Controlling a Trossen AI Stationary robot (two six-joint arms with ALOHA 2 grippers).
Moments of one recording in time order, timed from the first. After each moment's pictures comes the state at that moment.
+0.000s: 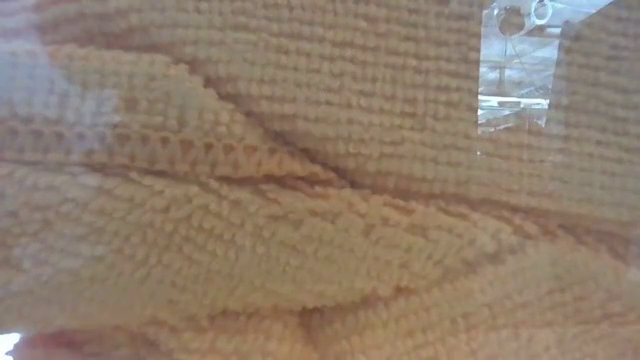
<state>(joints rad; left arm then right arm) 0.08 1.43 1.03 0.11 -0.12 0.04 -0.04 1.48 1.29 -0.21 0.10 0.12</state>
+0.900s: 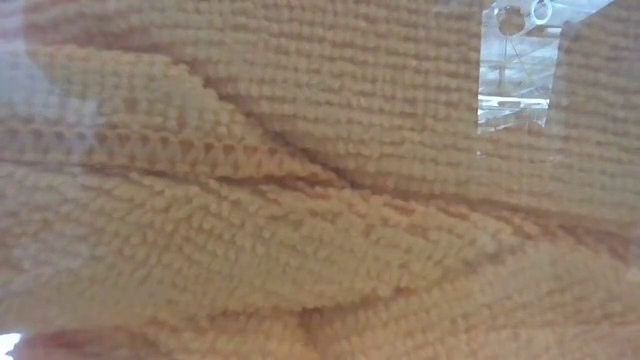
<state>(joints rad) 0.08 1.44 1.03 0.02 -0.10 0.03 -0.03 1.48 1.29 -0.17 0.12 0.18</state>
